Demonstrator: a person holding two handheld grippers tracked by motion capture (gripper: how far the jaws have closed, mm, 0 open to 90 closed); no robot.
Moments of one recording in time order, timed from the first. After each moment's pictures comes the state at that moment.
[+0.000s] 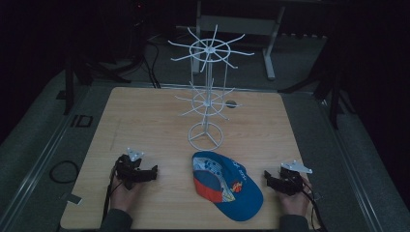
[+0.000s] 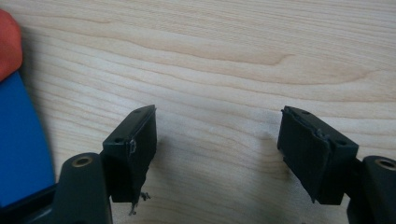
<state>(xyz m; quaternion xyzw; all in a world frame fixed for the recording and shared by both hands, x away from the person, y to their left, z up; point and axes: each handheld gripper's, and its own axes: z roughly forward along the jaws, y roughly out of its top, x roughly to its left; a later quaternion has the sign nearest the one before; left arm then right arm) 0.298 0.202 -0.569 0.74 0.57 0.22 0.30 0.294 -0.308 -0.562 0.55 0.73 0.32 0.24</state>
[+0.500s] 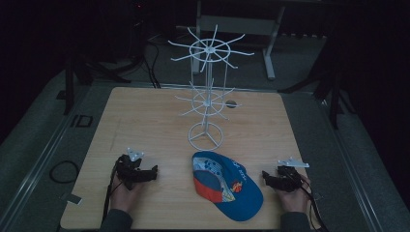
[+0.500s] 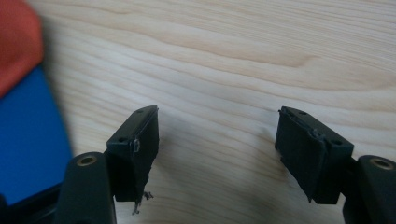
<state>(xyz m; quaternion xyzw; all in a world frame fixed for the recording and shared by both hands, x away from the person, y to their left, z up) 0.298 0.201 -0.569 0.74 0.57 0.22 0.30 0.303 -0.303 -0.554 0.53 0.76 0.30 0.21</state>
